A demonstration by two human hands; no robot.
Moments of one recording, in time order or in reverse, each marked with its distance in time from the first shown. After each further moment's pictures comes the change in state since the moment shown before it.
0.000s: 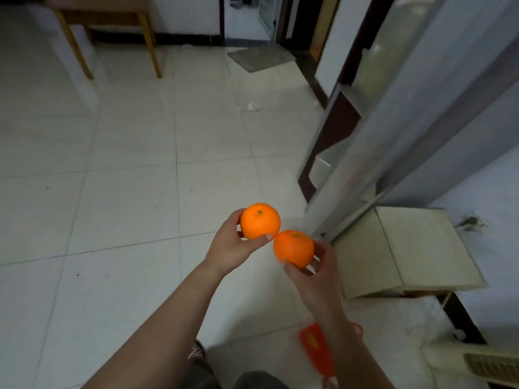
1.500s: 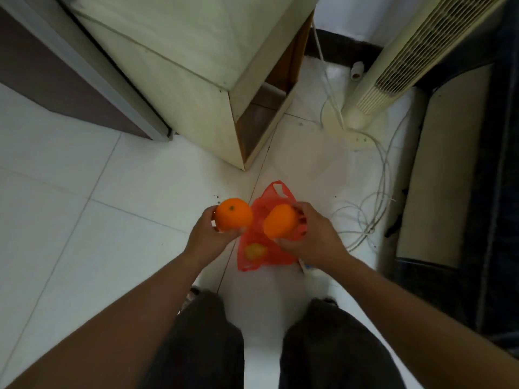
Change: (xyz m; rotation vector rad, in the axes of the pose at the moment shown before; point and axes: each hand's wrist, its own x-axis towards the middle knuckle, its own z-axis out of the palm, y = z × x) left_hand 0.151 -0.347 0.540 0.685 -0.769 -0.019; right_hand 0.121 0.571 -0.226 -0.078 0.292 0.446
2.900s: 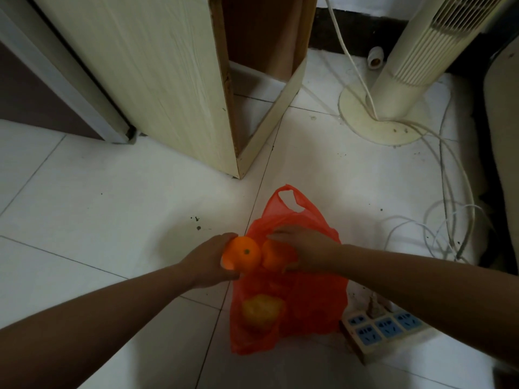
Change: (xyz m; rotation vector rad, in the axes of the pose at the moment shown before) left_hand 0.234 -0.191 0.108 0.622 -0.275 0.471; right_hand 0.220 0.203 0.143 -0.749 -0.336 -0.405
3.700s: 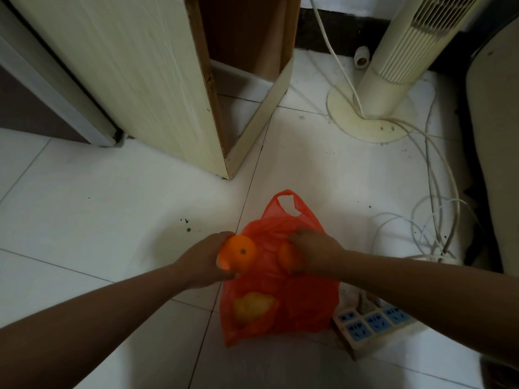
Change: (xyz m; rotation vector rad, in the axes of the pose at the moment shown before) left_hand 0.001 0.017 -0.003 0.004 -0.030 0.016; right_hand -0.021 0.018 0.012 -0.004 0.023 0.228
